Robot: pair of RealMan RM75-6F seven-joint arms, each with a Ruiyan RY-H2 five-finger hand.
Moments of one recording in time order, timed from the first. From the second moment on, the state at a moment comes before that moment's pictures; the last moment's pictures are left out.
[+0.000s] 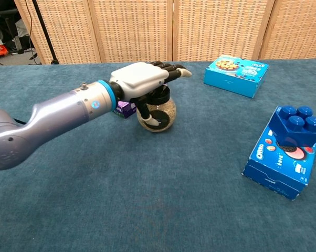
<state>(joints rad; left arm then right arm) -1.05 -1.92 -0.18 -0.77 1.54 0.91 -0.01 0.09 -1.14 0.20 -1.52 -1.25 1.43 -0.01</state>
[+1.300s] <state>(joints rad) -1.13 -2.03 -0.17 -0.56 1.49 0.87 -0.05 0.10 -1.14 0.21 -1.51 -1.24 1.41 -0.01</state>
